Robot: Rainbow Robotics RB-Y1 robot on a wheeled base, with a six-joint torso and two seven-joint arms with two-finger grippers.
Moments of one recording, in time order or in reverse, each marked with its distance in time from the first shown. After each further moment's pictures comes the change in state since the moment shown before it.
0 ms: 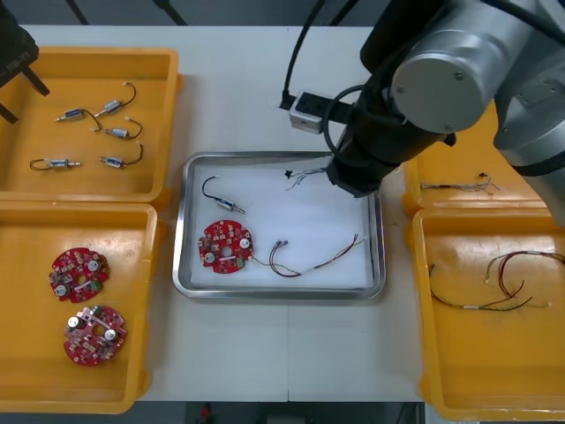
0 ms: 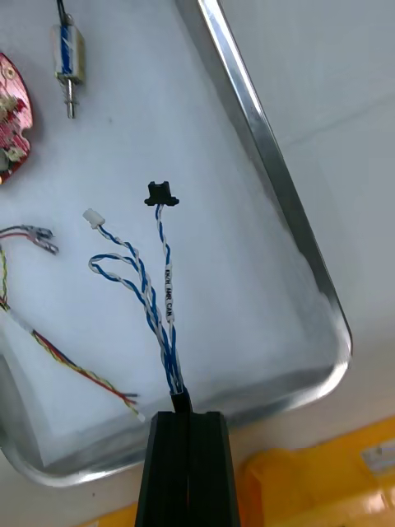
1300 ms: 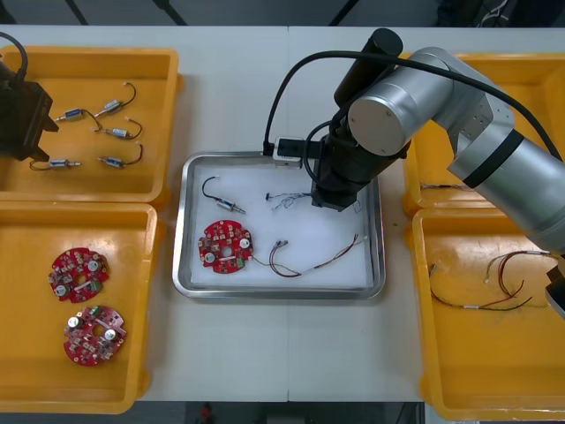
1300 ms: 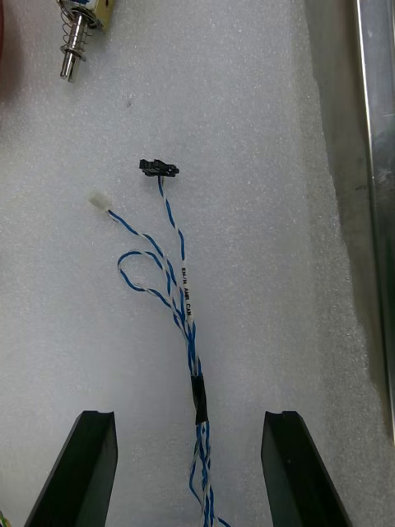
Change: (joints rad) right arm -0.032 0.045 0.175 0.393 -0.060 -0.347 0.424; left arm 0.142 0.000 -0.170 0.088 -0.039 -0.399 0.453
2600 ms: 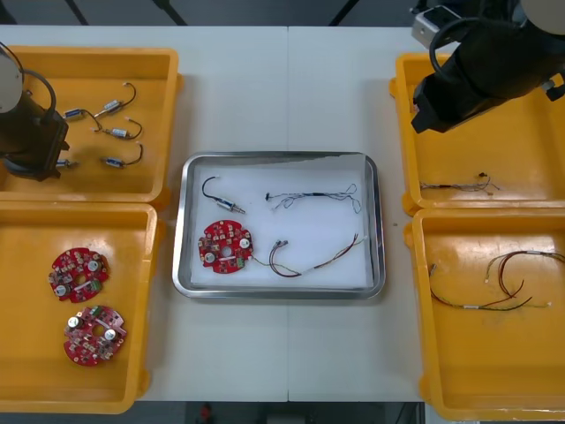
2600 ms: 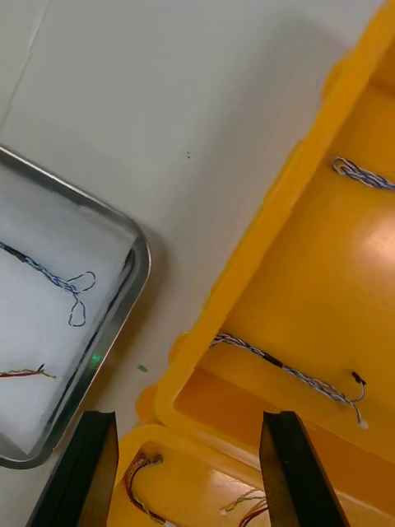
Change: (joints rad) right arm 0.043 -0.121 -0.506 -0.313 0.137 0.536 -0.761; left arm 0.004 -0.061 -0.157 0.119 -0.071 -0.203 -0.011
